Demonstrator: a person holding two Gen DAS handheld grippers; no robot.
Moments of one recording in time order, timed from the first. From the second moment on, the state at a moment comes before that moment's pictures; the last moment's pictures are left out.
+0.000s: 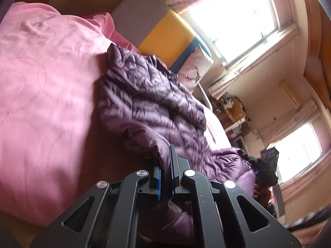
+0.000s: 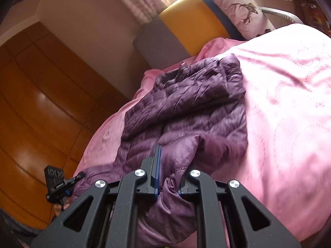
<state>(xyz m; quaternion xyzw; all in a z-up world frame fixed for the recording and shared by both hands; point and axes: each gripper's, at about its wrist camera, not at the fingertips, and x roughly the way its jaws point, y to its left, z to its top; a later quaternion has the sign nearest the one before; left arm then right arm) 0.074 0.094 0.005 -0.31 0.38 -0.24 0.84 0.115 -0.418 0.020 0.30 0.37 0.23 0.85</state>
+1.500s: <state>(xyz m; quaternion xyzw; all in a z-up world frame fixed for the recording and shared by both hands) 0.146 0.076 -0.052 -0.19 0.48 -0.17 0.84 0.108 -0.429 -0.034 0.23 0.46 0.17 0.84</state>
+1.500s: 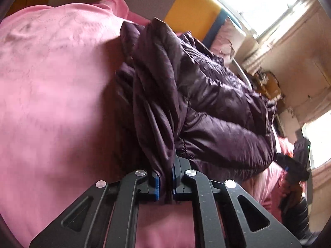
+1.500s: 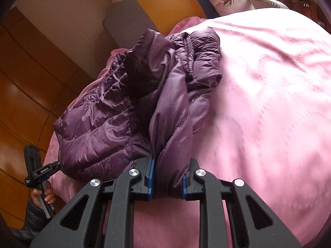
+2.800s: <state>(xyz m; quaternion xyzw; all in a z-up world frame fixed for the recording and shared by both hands) 0.095 0.086 -0.023 -0.17 0.42 -0.19 0.87 0.085 -0.410 0.022 0.10 0.41 0.15 0.89</state>
